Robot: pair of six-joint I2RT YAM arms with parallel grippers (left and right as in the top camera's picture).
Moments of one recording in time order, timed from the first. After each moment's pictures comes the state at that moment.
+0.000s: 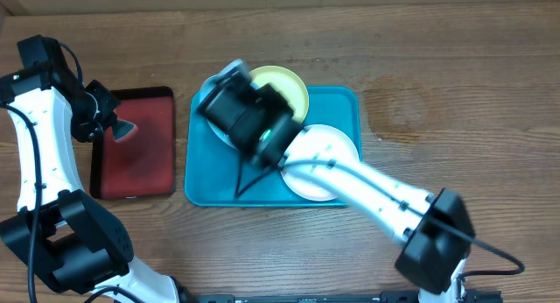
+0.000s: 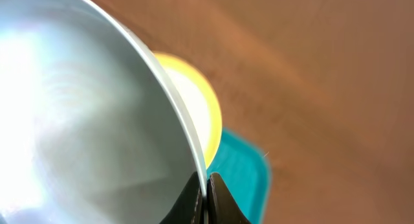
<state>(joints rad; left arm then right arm) 0.41 1.83 1.66 -1.14 0.11 -0.44 0.88 1.98 1.85 -0.89 0.65 0.16</state>
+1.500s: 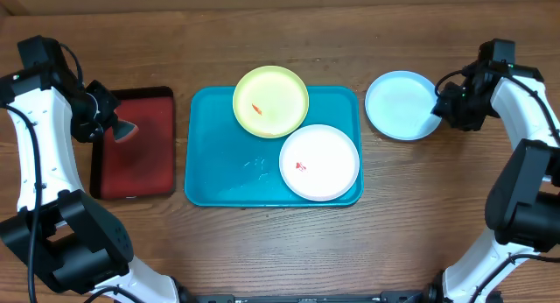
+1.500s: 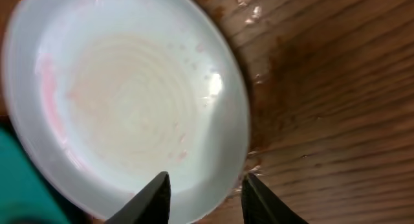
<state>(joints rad) 0.41 1.83 1.66 -1.14 0.12 -0.44 -0.23 1.98 1.49 -0.89 -0.23 0.26</state>
